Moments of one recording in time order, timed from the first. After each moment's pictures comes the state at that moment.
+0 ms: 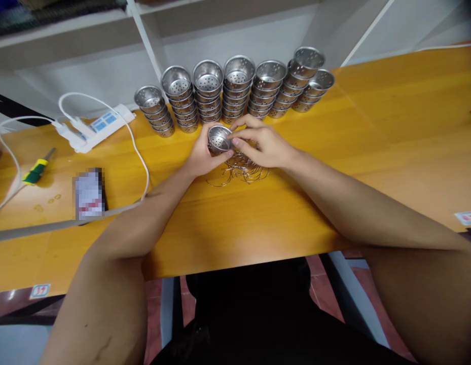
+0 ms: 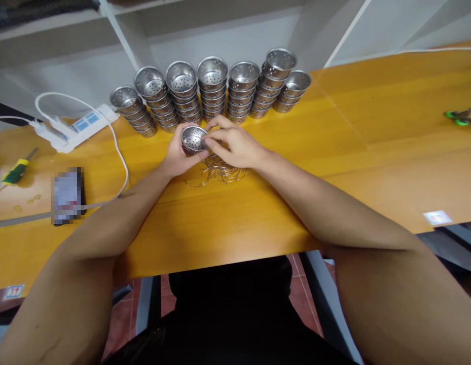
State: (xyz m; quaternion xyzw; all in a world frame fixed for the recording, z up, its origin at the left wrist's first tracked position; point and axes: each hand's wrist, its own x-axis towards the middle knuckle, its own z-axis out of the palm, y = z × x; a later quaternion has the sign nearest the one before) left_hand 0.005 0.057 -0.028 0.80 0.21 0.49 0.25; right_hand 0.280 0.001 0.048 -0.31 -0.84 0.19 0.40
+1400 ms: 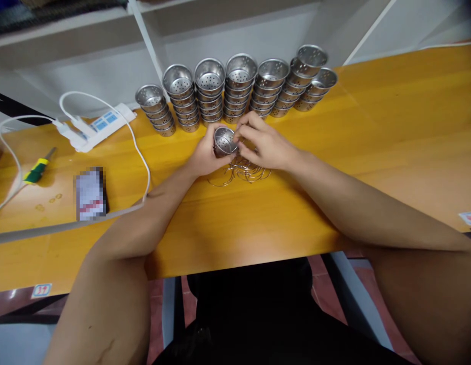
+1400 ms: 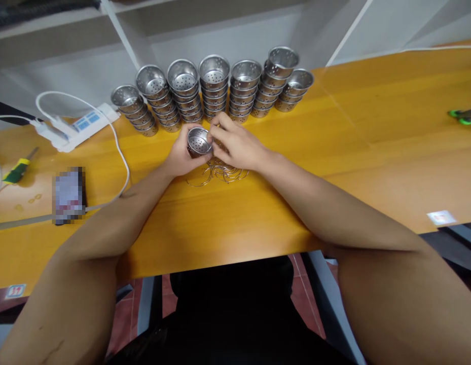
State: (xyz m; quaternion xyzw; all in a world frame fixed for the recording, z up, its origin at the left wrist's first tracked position) left_hand 0.008 0.050 -0.021 0.81 0.21 0.46 0.29; right_hand 0.283 -0.001 0.044 -0.32 -0.86 0.14 0.38
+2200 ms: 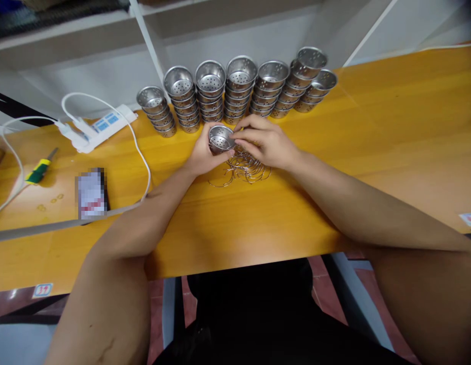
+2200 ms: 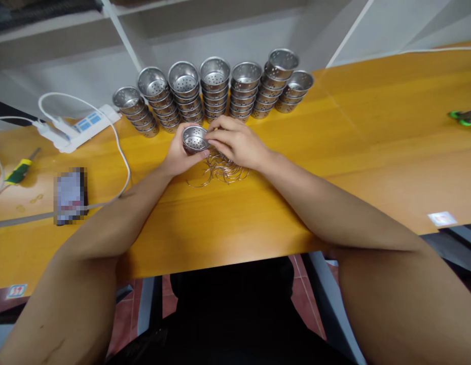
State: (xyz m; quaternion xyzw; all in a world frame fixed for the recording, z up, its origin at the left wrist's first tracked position) left_hand 0.001 0.074 -0.041 0.80 0.19 0.50 0.27; right_hand 0.286 0.011 0.038 -0.25 -0.86 0.08 0.43
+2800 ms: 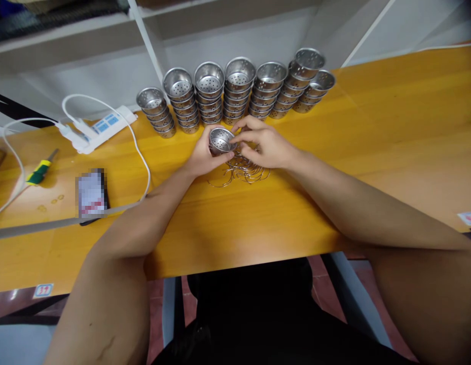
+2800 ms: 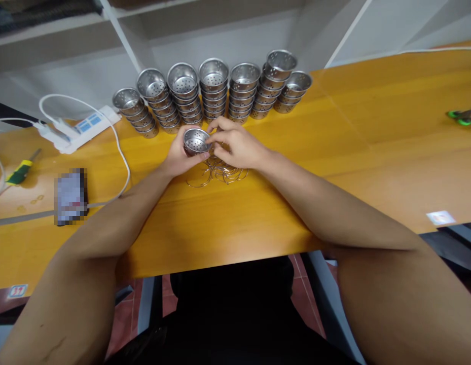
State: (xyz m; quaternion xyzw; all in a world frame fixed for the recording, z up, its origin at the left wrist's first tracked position) left_hand 0.003 0.064 -0.032 0.79 0.20 0.48 0.31; right_hand 0.288 0.010 0.039 -0.25 -0.87 0.13 0.40
